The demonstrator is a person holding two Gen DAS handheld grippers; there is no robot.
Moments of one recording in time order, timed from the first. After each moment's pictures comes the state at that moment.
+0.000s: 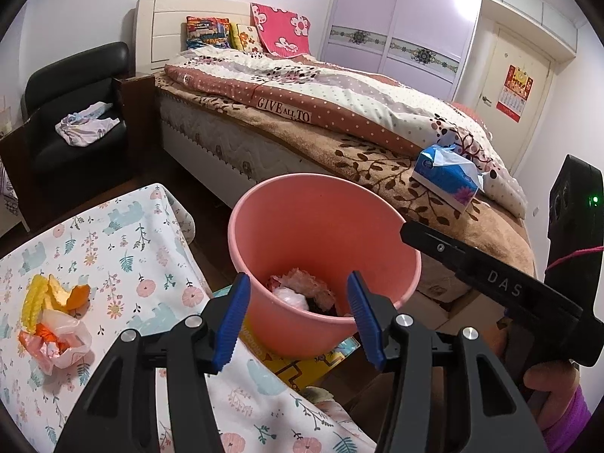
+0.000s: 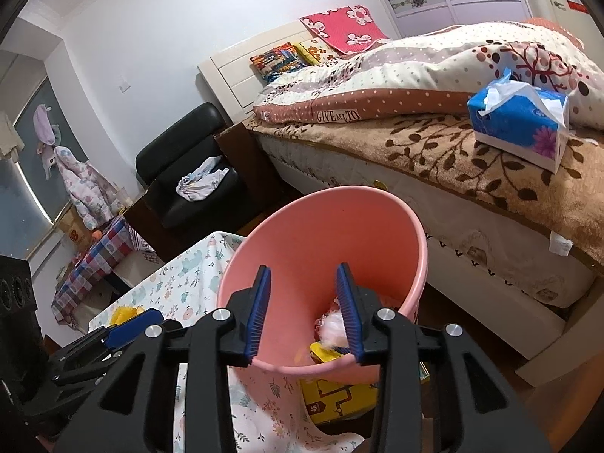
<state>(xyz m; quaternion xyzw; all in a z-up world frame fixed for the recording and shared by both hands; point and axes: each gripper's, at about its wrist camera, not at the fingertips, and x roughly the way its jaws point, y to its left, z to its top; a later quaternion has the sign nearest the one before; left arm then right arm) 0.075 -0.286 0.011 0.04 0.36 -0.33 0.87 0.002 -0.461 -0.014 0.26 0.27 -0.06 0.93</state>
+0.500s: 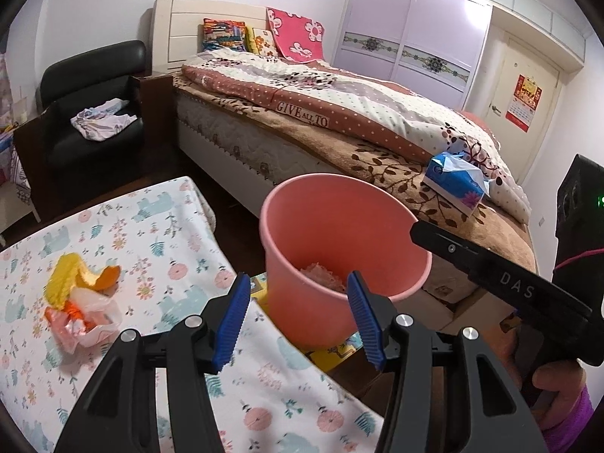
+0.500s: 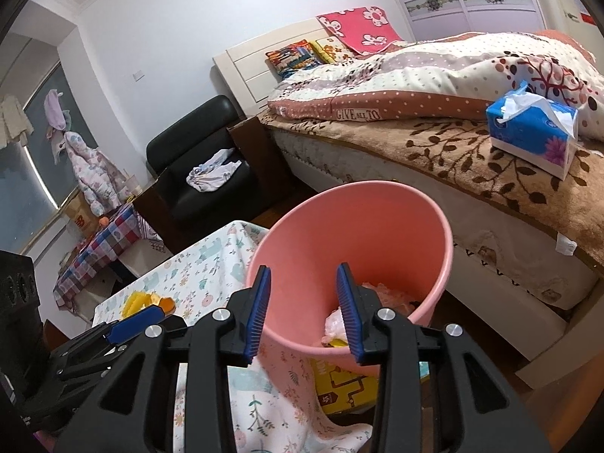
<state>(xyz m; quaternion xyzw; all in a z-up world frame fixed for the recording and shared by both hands) 0.063 -0.248 0.015 0.03 0.36 -0.31 0.88 -0.002 -0.429 -0.002 0.23 0.27 -0.04 0.93</state>
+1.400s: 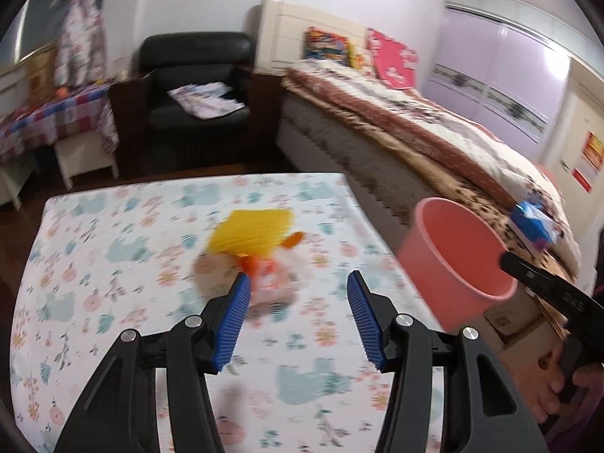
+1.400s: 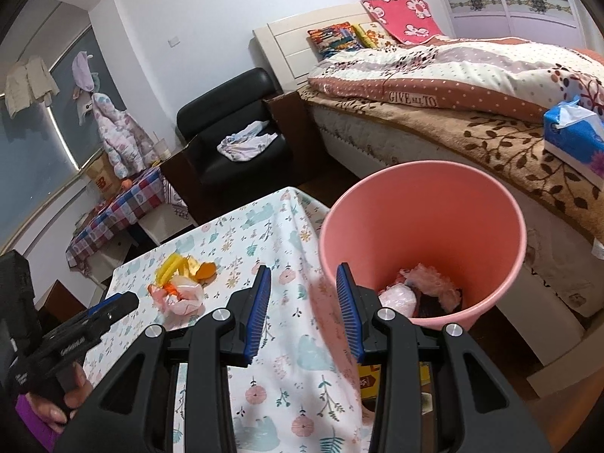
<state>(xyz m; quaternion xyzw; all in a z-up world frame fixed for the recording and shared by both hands) 0.074 -0.088 0.008 -0.04 0.37 -0.15 0.92 0.013 -0.362 0.001 0.20 0.31 0.02 0.93</state>
